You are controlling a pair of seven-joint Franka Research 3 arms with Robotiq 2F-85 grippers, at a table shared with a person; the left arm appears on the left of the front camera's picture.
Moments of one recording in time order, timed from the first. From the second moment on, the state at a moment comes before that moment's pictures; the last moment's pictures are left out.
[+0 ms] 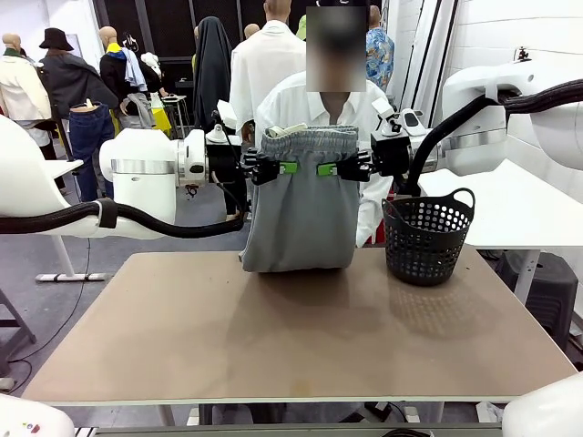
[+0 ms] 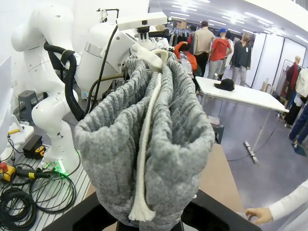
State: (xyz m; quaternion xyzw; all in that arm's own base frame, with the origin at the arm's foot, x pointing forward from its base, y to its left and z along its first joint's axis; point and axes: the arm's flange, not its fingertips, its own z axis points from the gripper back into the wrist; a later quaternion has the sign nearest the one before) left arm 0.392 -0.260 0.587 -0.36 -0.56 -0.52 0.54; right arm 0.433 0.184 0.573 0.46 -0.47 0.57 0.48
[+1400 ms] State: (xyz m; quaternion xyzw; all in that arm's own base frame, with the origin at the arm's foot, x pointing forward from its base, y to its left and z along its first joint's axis) left arm 0.392 -0.259 0.587 -0.36 -0.56 -0.52 0.54; right arm 0.434 0.183 0.573 0.46 -0.47 0.57 0.48
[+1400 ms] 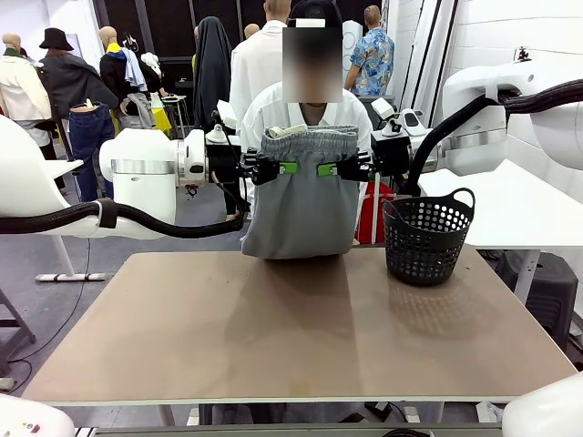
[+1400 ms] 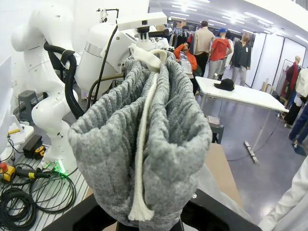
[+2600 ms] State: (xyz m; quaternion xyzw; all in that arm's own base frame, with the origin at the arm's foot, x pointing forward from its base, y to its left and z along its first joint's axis) left arm 0.392 -0.260 0.587 -0.36 -0.56 -0.52 0.54; right arm 0.433 0.183 0.573 0.46 -0.47 0.57 0.48
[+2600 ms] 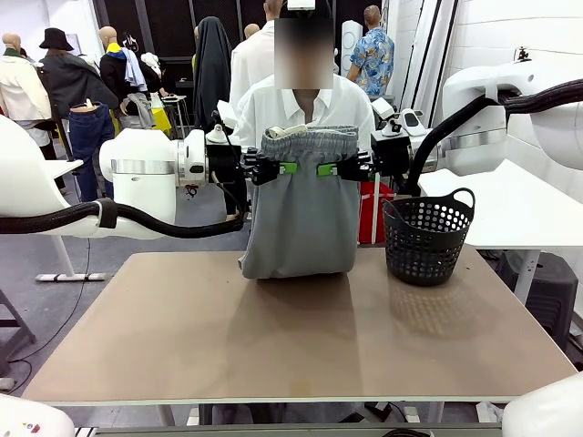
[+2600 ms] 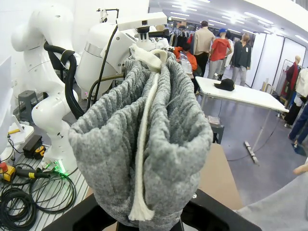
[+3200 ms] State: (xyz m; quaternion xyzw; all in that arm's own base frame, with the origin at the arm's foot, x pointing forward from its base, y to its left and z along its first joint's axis) left arm 0.392 -0.260 0.587 -0.36 -0.56 -0.52 0.54; right arm 0.433 0.183 0.573 0.46 -0.47 0.57 0.48
